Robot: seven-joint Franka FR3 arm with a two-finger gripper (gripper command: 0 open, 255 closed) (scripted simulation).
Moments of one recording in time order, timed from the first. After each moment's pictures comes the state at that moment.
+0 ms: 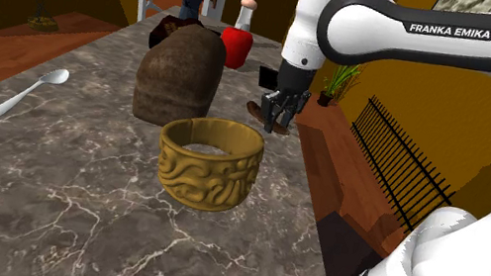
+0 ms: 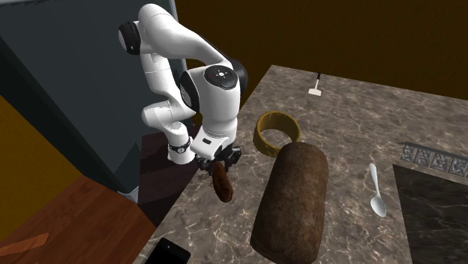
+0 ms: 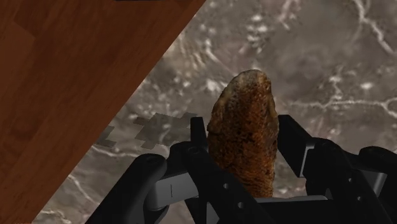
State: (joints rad) arm 0.12 -0.34 0.20 -2.17 0.01 1.78 0.32
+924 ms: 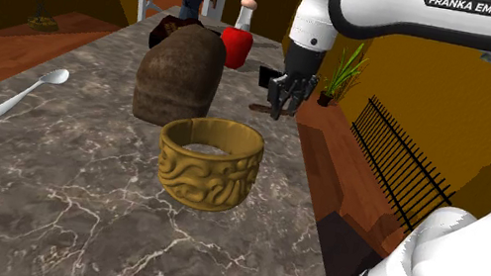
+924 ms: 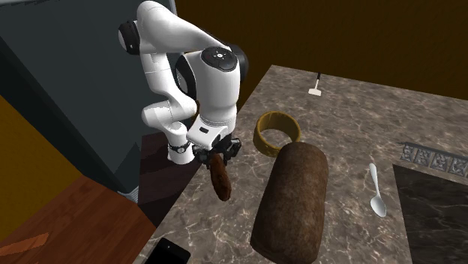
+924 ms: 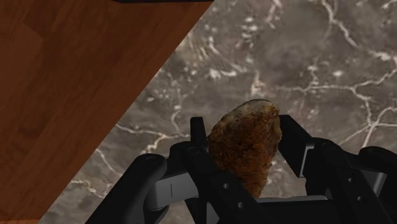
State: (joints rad) arm 0.12 -0.34 0.19 -2.07 0.00 1.68 0.32
